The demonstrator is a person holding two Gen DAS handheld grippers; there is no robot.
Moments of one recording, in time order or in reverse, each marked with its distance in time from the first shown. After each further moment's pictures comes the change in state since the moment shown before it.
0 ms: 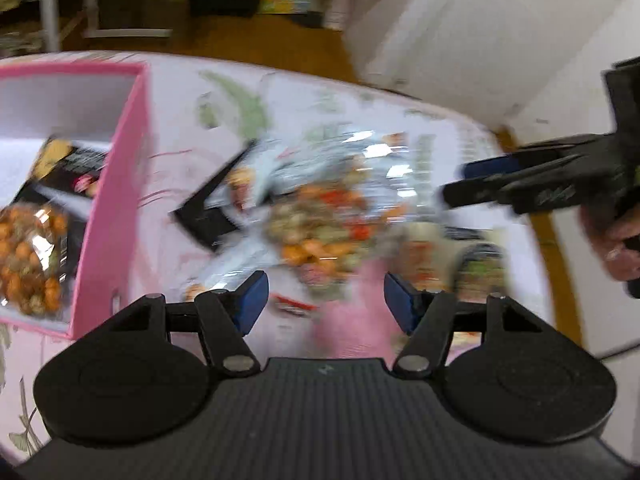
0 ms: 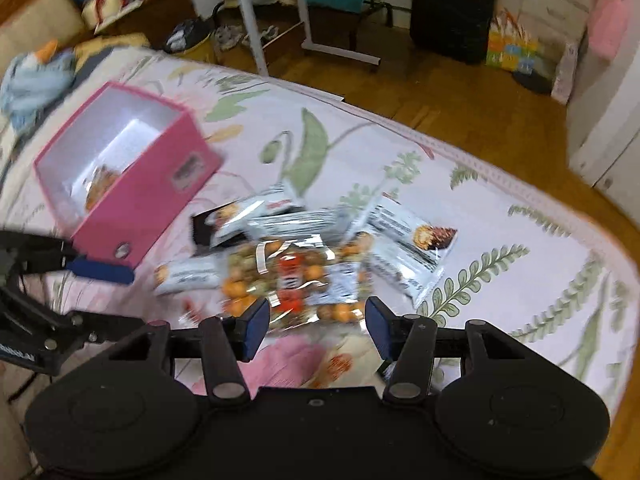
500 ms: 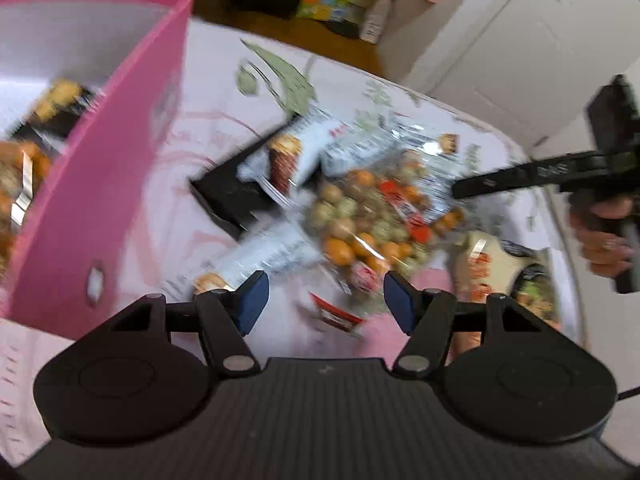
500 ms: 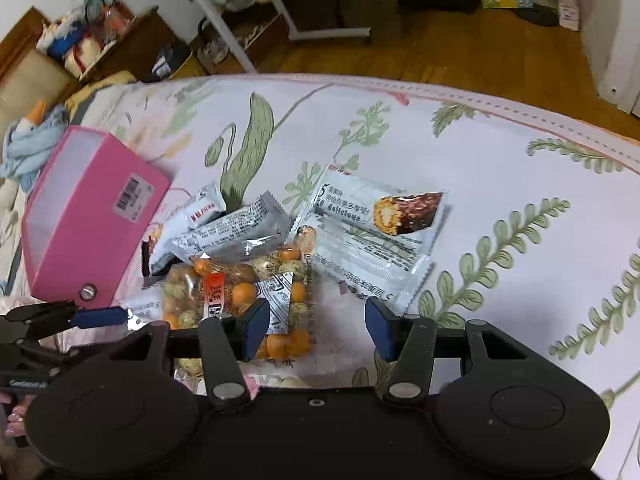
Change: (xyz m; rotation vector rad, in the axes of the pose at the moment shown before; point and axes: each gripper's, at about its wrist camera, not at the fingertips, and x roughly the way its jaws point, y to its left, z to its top) left arm 0.049 0.032 -0.022 -0.122 -0.028 -0.055; right arm 0.076 -0.056 0.007 0.140 0.046 0.185
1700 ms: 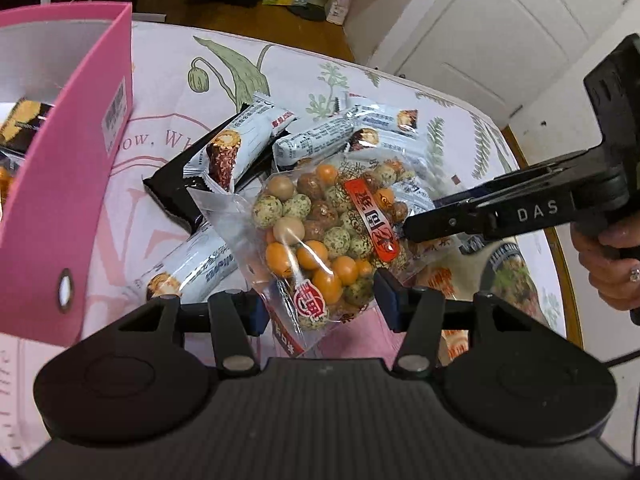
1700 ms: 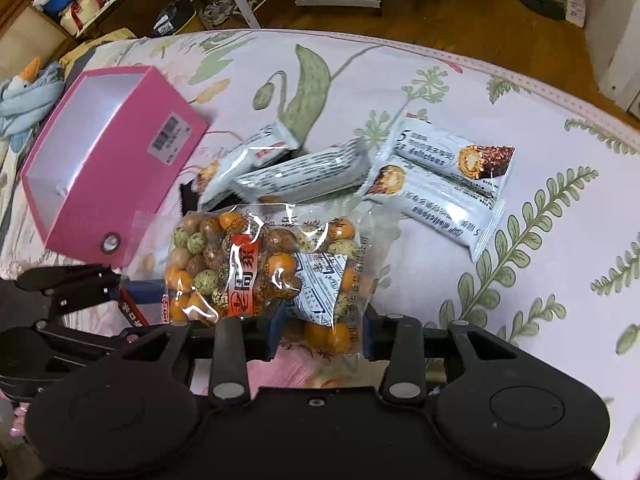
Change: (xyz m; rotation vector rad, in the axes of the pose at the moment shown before) left arm -0.005 -0.031 0.003 0.117 0.050 -0.010; right arm -0.009 0.083 -0.030 -0.067 0.083 -0.122
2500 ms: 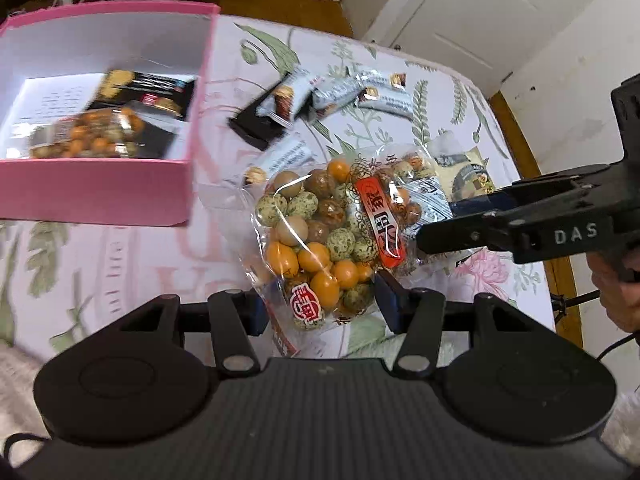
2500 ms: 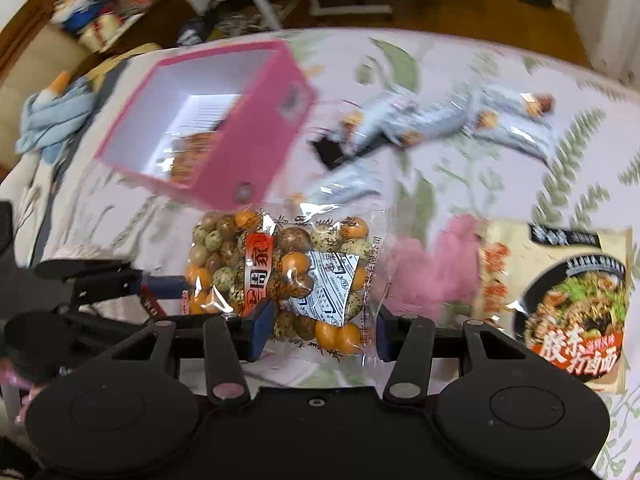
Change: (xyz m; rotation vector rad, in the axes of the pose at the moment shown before) left arm -0.136 0.033 -0.056 0.028 0.081 0.008; right arm -0.057 0.134 -0.068 0.085 -0.055 0.077
